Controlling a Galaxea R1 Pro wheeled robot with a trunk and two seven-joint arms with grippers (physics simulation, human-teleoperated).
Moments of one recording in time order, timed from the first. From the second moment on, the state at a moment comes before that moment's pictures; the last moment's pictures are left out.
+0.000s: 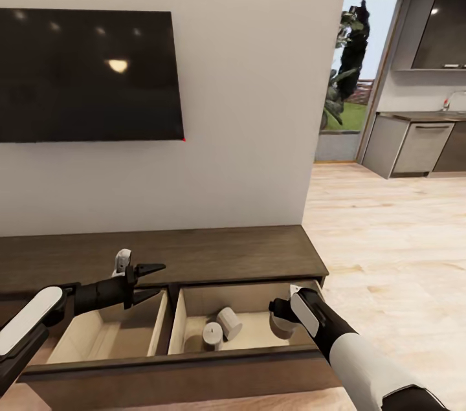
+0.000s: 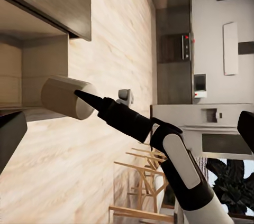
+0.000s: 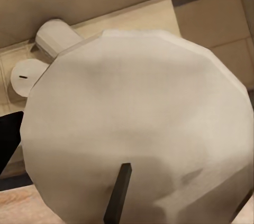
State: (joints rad) left arm -0.45 0.51 -0.24 -1.22 1.74 1.00 -0.09; right arm -0.73 0.05 0.24 -0.48 -0.58 0.58 -0.29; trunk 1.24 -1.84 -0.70
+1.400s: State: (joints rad) left arm -0.45 0.51 -0.25 -1.24 1.74 1.00 -0.09; right arm -0.73 0.05 0.24 -0.48 -0.58 0.58 -0.29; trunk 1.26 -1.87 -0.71
